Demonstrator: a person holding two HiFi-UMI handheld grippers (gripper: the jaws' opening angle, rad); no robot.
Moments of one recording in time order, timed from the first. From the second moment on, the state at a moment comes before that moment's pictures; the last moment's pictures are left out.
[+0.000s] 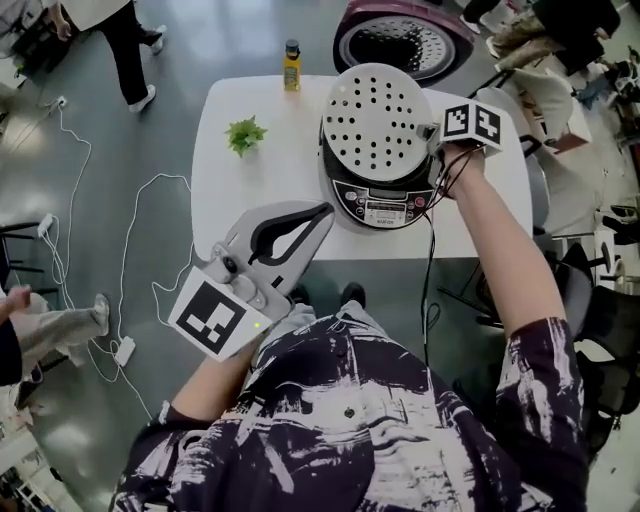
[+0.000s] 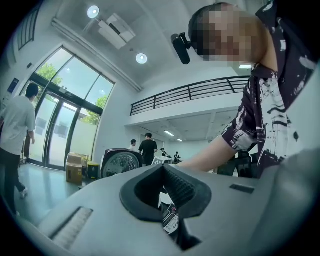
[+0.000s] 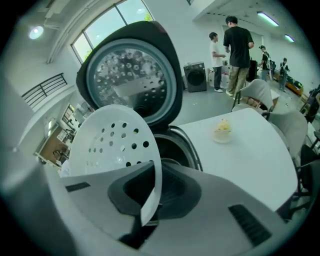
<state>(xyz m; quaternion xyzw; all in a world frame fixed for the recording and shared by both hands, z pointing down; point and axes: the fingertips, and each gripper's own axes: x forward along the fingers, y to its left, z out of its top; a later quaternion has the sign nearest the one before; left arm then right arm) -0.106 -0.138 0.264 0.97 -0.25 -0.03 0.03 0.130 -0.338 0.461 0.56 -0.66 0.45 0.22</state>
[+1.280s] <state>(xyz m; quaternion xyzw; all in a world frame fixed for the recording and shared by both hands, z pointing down) -0.066 -0.158 0.278 0.96 -0.26 -0.02 0.05 0.167 -0.344 0.527 0.52 -0.64 0.40 0.39</state>
